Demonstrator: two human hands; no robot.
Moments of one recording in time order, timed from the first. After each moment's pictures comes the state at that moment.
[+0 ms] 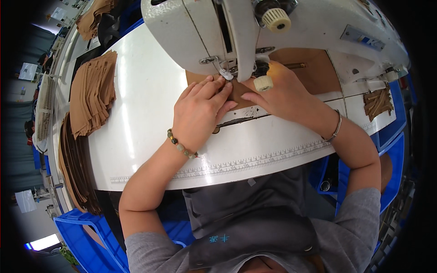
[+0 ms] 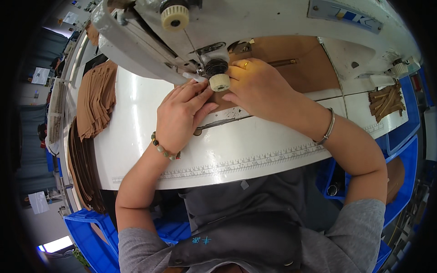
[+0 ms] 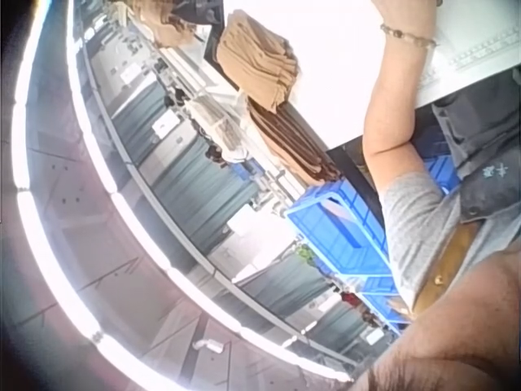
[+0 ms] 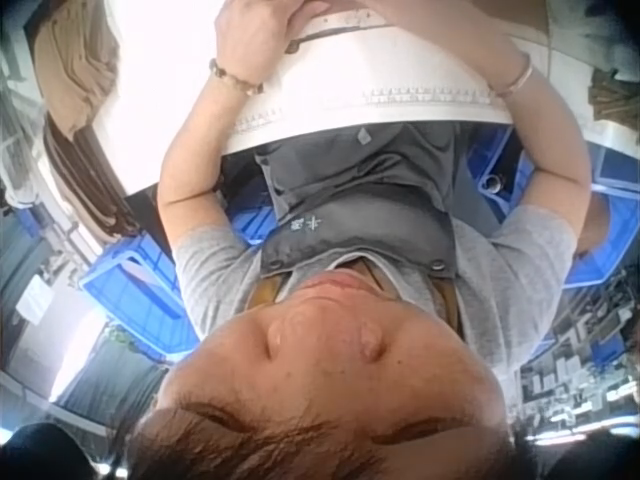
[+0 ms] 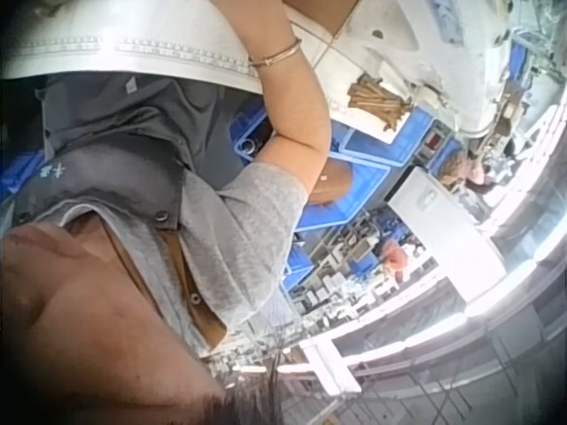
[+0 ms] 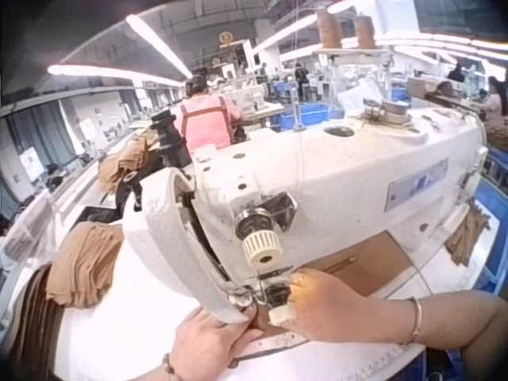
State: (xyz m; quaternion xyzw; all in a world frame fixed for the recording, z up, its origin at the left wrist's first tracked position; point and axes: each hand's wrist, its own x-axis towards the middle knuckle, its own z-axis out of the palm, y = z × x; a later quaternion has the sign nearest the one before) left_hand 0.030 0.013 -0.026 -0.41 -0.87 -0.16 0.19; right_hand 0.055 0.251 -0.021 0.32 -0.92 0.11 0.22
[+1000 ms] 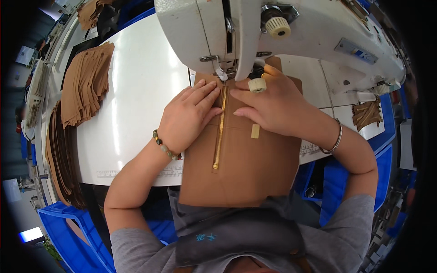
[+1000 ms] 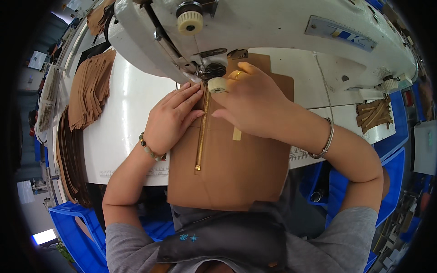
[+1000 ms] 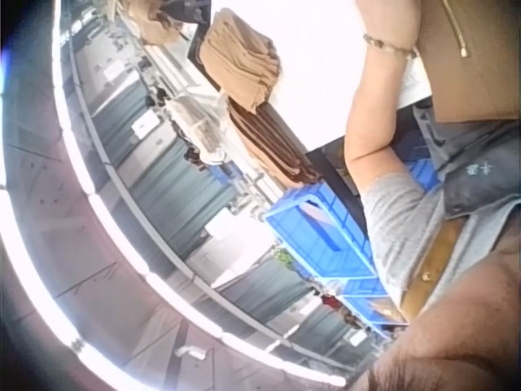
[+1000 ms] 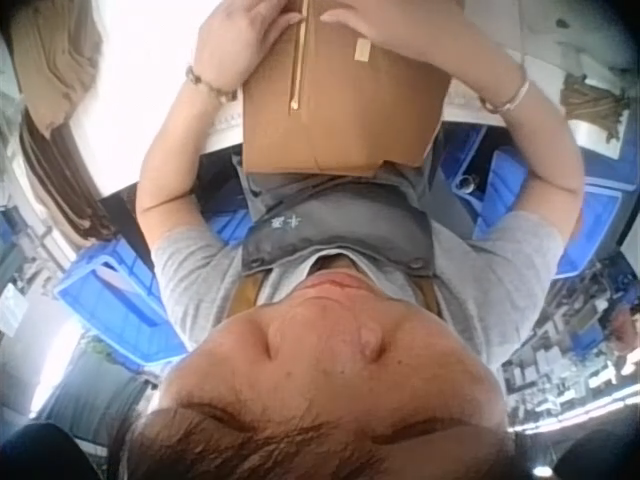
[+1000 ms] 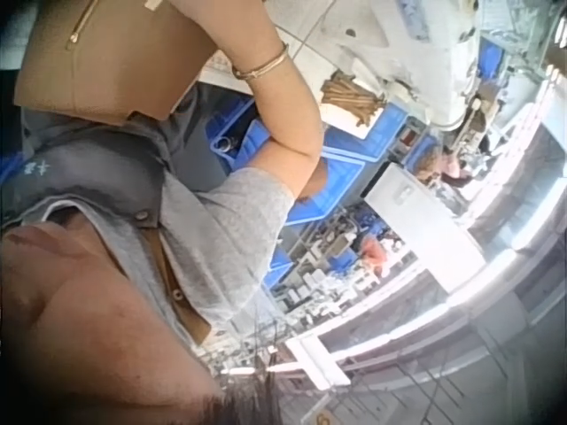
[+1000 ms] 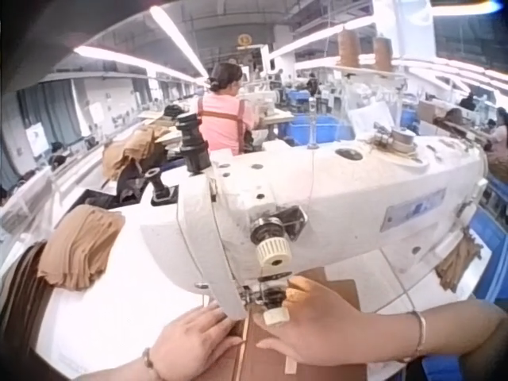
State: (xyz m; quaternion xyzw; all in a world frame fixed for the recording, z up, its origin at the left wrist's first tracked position) left_hand 0.037 -0.003 -0.023 -0.41 -0.89 -0.16 0.12; right_hand 0.068 0.250 0.004 0.37 -0.92 0.12 0.10
